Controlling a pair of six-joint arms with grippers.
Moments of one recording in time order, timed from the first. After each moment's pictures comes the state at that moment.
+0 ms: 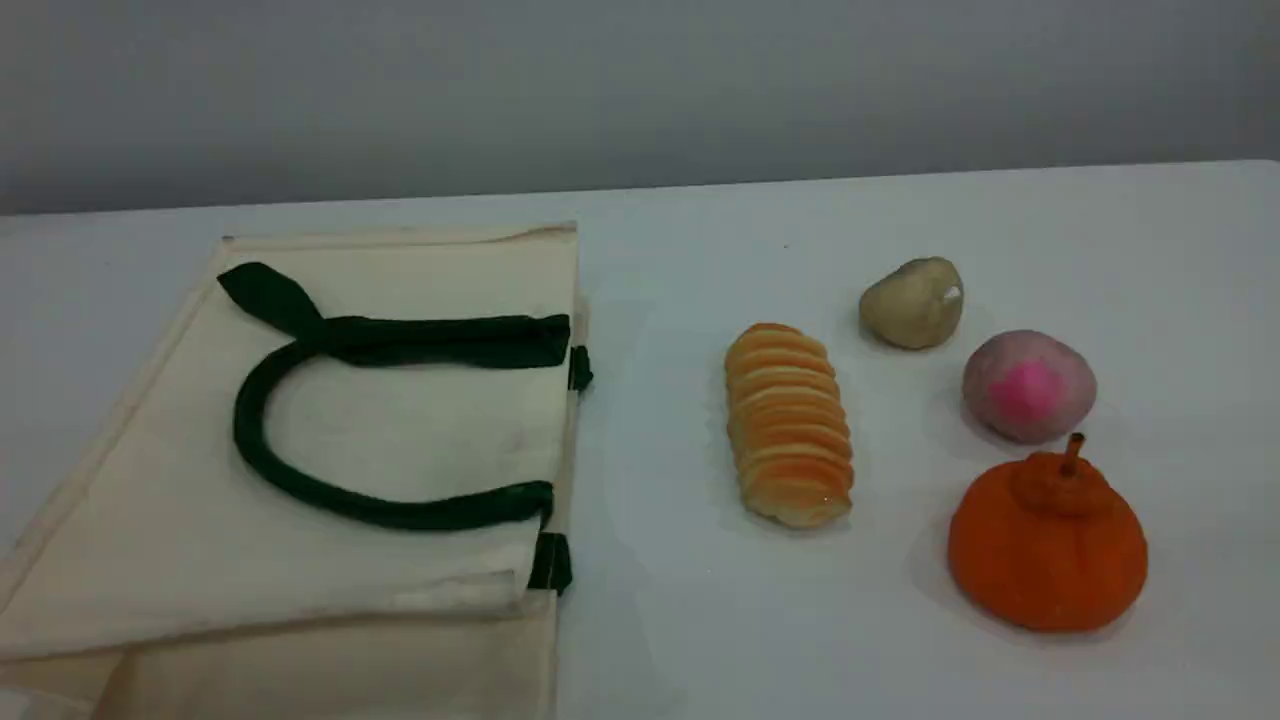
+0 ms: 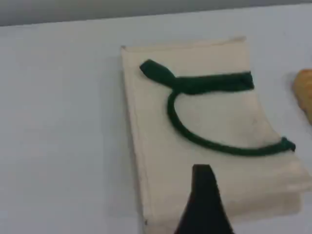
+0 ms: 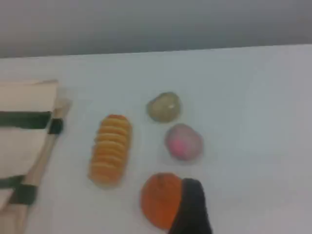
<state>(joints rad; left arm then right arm) -0.06 0.37 -0.68 -0.13 0.93 0.09 -0.08 0.25 -0.54 0.33 0.91 -0.18</state>
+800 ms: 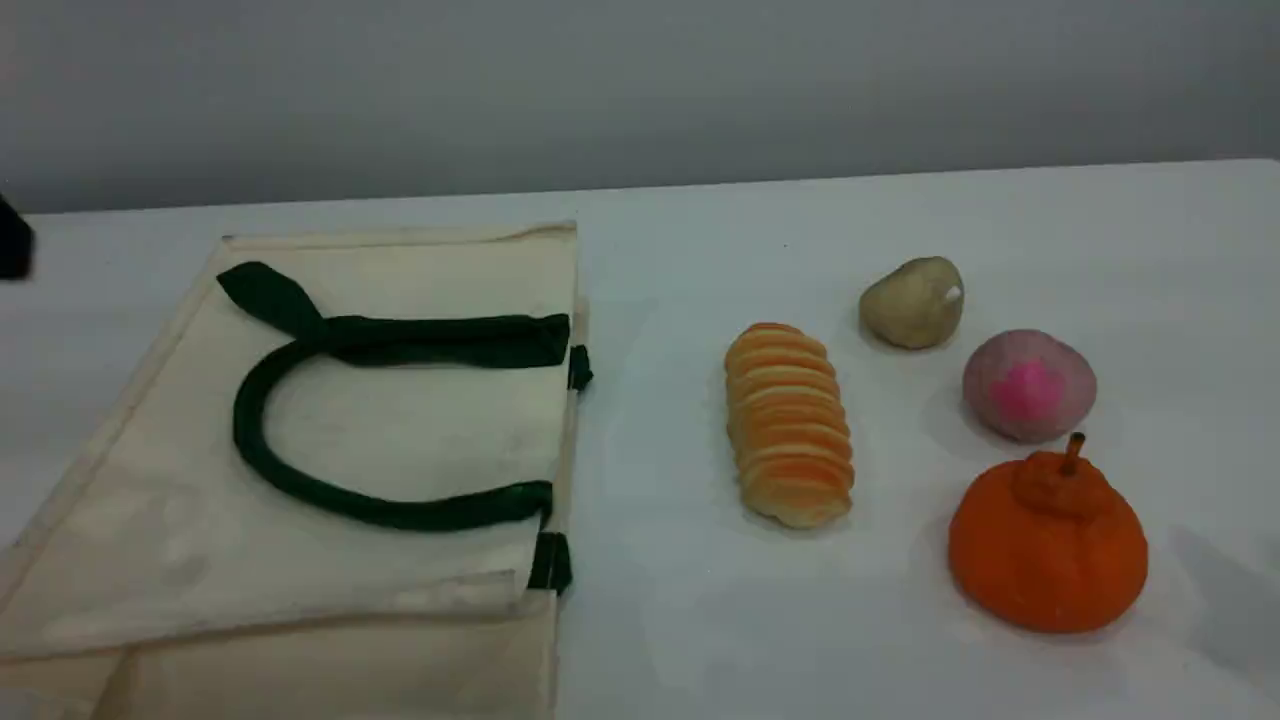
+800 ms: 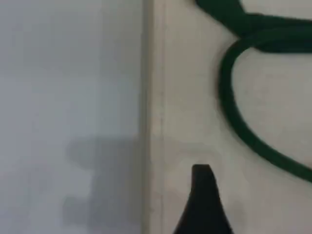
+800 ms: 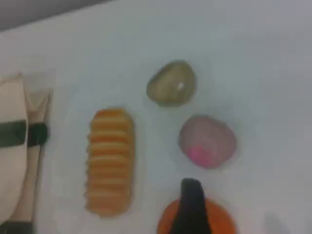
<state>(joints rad) -0.06 1.31 -0.68 -0.13 0.42 -0.02 -0.08 1.16 -0.54 0.94 0.40 -0.70</state>
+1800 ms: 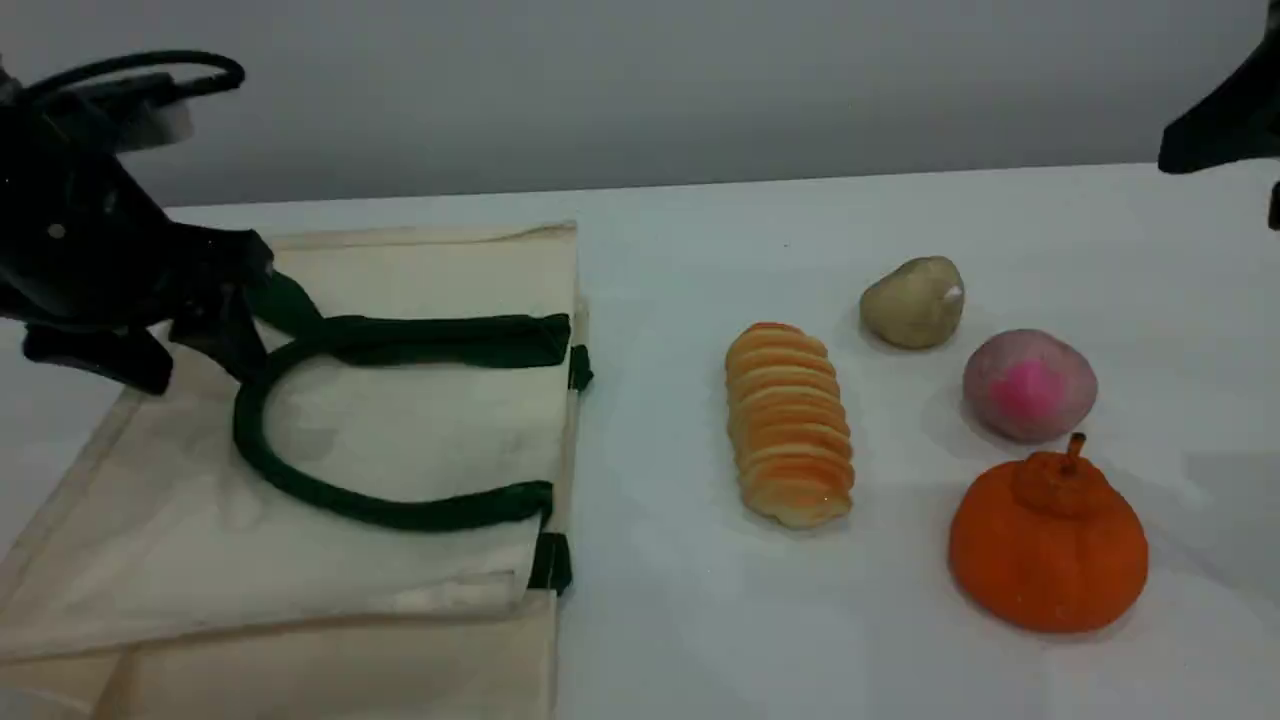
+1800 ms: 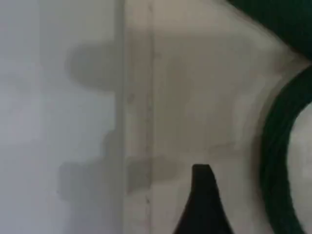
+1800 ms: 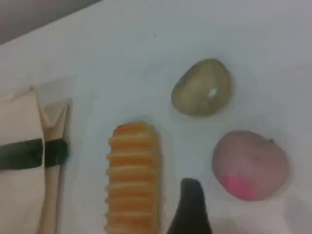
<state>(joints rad) -0.11 1.90 -0.99 -0.16 0.35 0.02 -0.08 1.49 -0.58 1.71 0.43 -1.42</state>
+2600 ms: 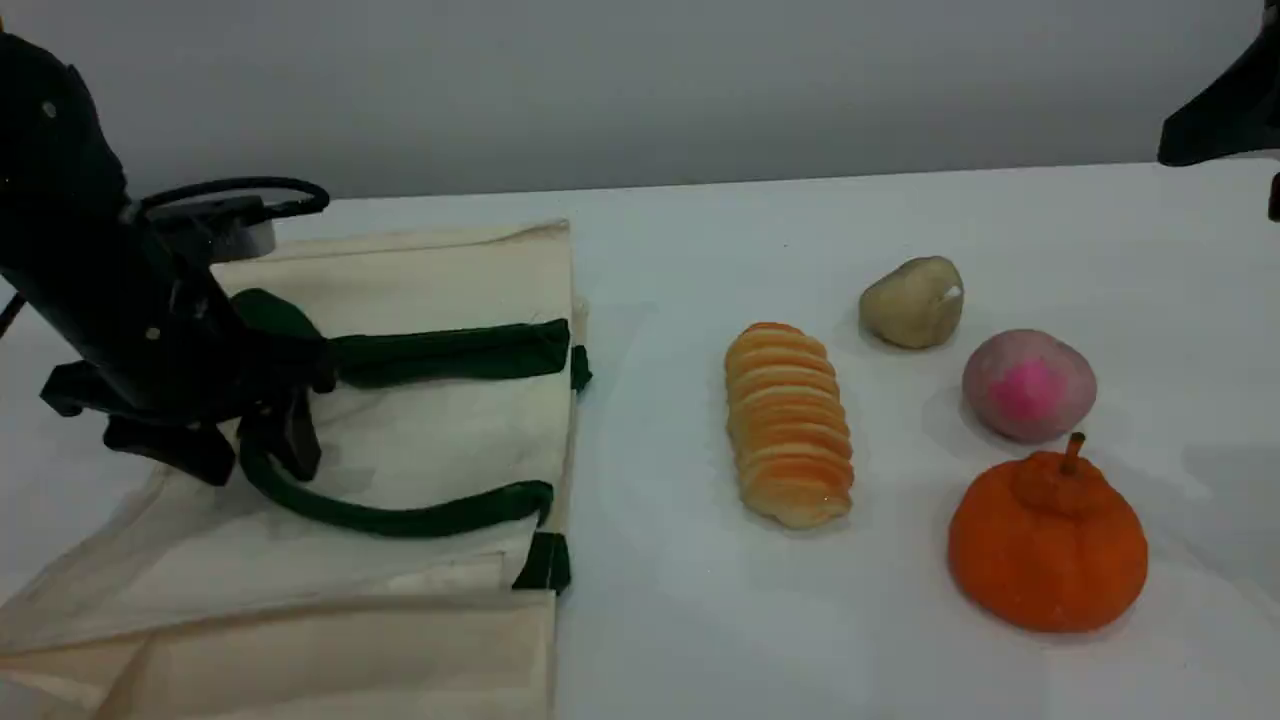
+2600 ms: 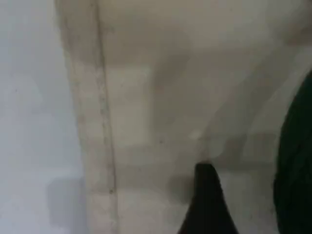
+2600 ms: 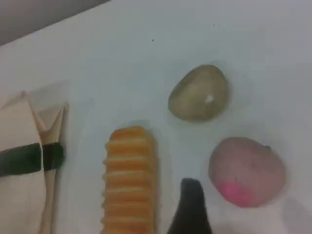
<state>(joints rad) -0.14 2.09 -1.03 -0.16 0.33 0.02 -0.08 1.50 -0.60 1.71 0.42 -1.43</state>
